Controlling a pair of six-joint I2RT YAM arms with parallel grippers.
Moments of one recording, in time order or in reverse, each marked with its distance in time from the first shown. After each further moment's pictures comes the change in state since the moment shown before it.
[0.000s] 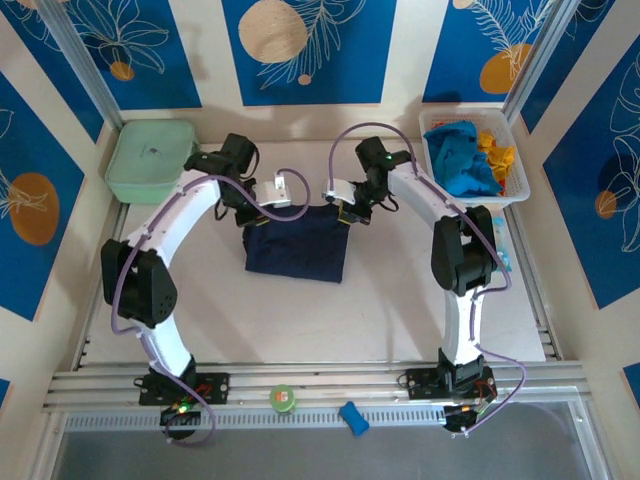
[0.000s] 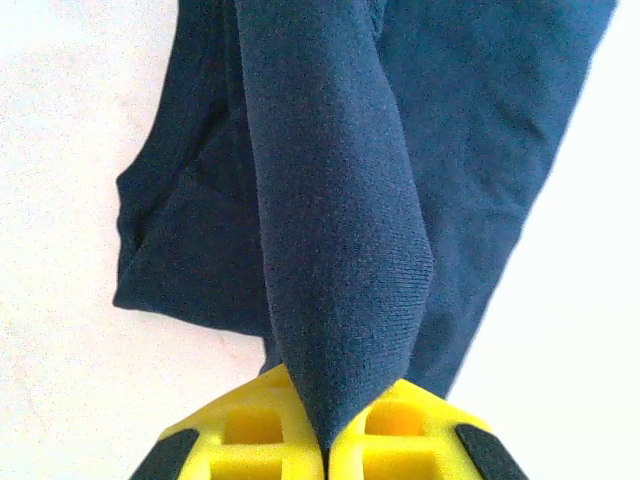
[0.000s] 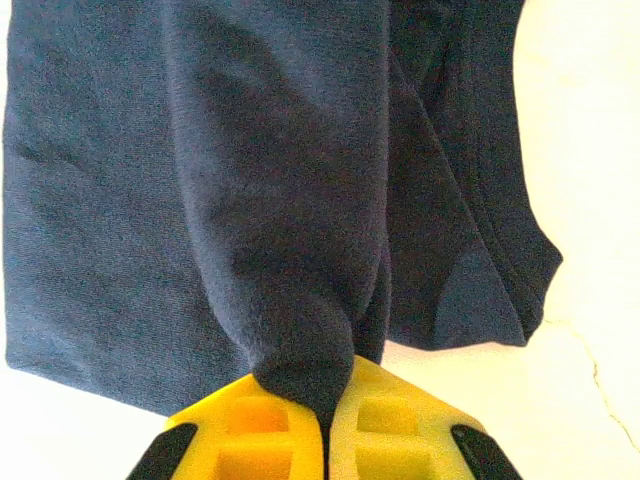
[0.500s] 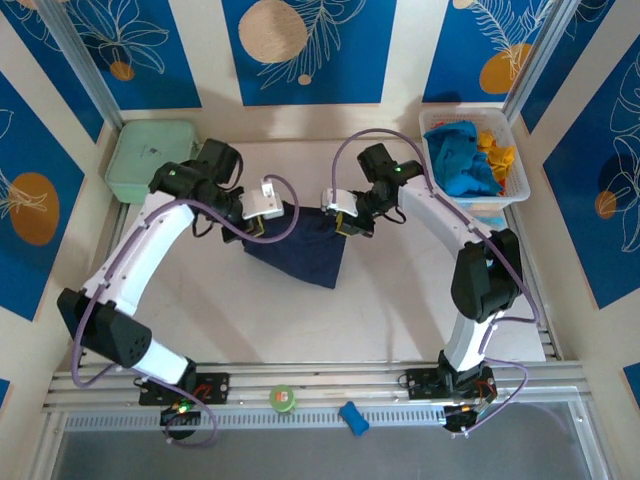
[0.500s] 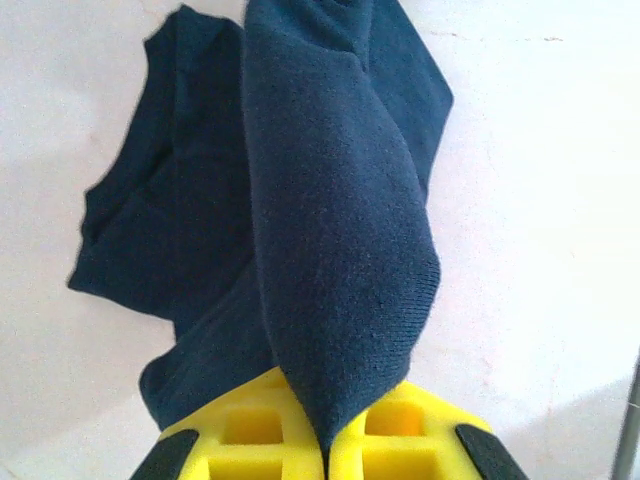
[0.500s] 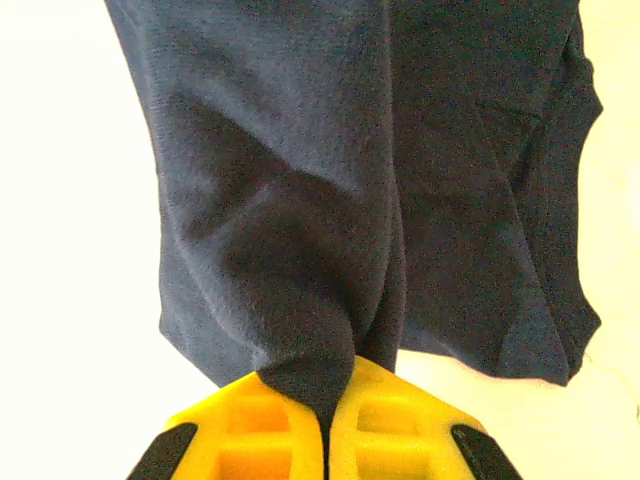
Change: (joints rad) left arm -0.050 -0.272 -0.132 -0.094 0.060 -0.071; right arm 0.062 -0.224 -0.161 -0.008 -0.053 -0.002
